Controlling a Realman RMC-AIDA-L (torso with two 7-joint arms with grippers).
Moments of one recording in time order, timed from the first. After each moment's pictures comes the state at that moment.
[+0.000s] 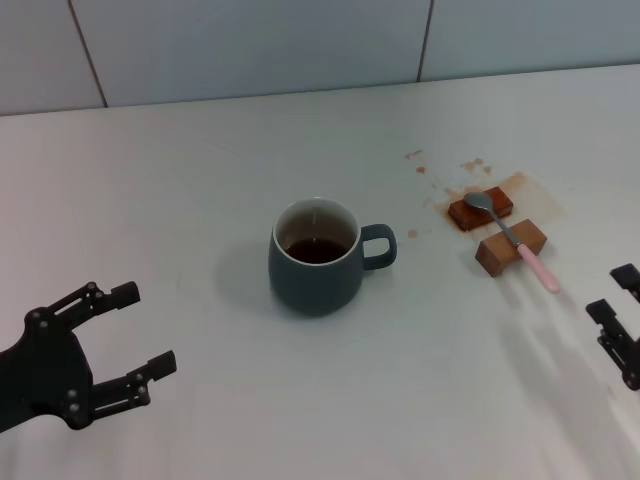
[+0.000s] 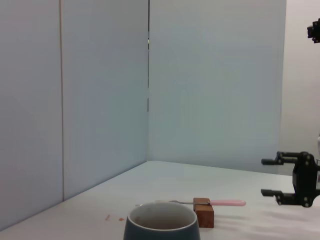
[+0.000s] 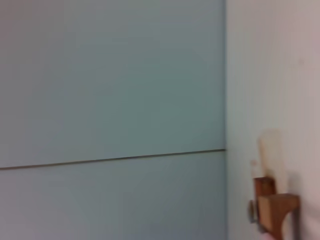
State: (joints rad) left arm -0.40 -2.02 0.20 0.37 2.25 1.81 -0.75; right arm 0.09 2.08 0.13 0.05 -1.93 -1.54 1.85
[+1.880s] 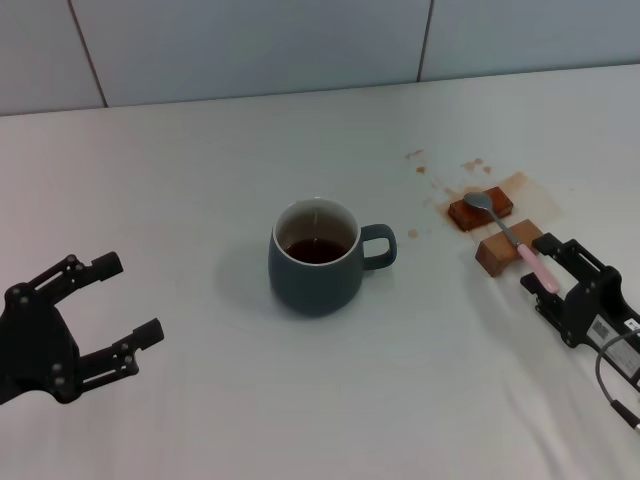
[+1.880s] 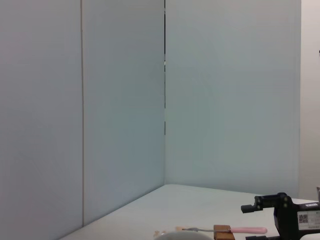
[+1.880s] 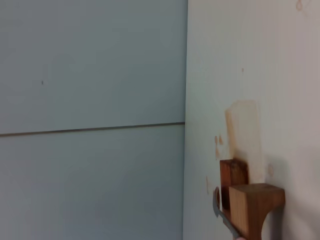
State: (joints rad) left arm -0.40 -2.02 0.20 0.38 2.17 1.83 -0.75; right arm 0.27 2.08 0.07 0.03 -1.93 -1.31 1.91
